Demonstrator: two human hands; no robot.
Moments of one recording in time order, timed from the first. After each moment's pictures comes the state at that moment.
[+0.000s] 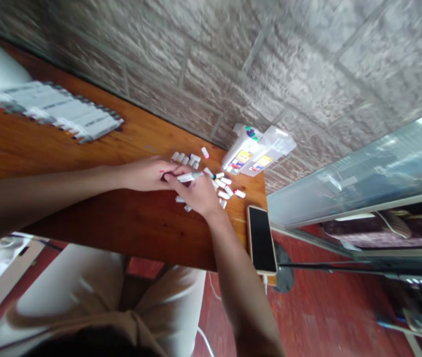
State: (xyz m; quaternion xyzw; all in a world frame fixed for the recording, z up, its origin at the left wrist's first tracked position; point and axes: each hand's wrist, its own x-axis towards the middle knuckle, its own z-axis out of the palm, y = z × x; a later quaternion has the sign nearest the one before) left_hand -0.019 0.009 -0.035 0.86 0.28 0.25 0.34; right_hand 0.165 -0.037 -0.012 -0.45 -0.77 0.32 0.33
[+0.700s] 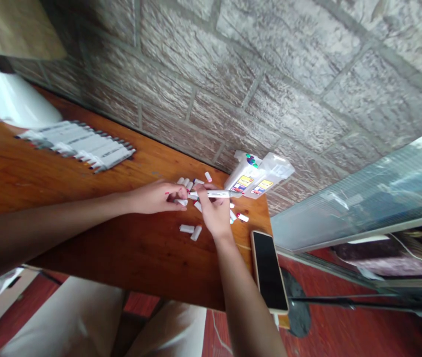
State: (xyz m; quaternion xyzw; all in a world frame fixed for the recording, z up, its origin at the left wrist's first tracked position) left_hand -0.020 0.014 -0.036 0.85 0.29 0.28 0.33; right_hand 0.167 -0.027 -0.005 -0.52 -0.57 0.37 0.52
